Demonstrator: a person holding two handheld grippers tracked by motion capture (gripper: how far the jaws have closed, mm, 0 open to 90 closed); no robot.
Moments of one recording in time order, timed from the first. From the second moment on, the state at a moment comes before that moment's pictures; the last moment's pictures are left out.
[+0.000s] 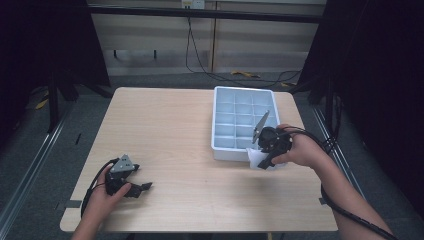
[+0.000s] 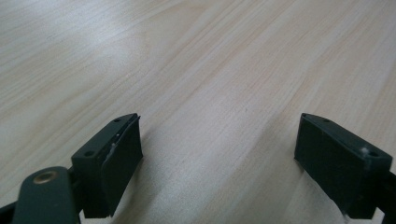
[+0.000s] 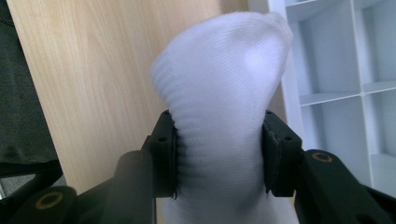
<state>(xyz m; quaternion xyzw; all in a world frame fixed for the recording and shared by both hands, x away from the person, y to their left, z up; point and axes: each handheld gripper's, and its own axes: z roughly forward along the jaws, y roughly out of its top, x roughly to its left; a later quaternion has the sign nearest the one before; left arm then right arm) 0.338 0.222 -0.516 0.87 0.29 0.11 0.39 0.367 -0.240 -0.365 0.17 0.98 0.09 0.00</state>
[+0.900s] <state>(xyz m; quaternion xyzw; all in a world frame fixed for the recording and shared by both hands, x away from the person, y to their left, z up) 0.338 0.222 -0.516 0.87 0.28 0.11 0.39 0.406 -0.204 -0.353 0.17 0.98 0.10 0.01</state>
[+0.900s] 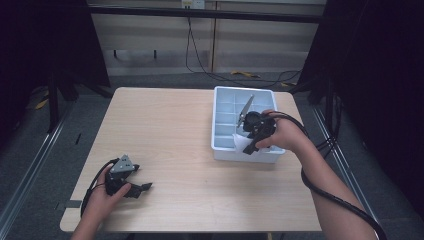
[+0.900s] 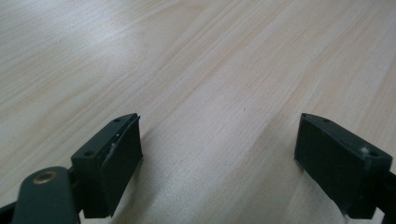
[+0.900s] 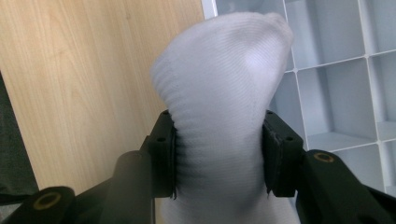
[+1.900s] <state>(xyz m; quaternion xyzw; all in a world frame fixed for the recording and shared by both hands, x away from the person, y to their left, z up) 0.337 0.222 -0.516 0.87 0.28 0.11 0.39 0.446 -0.161 -0.370 0.18 0.98 0.10 0.04</state>
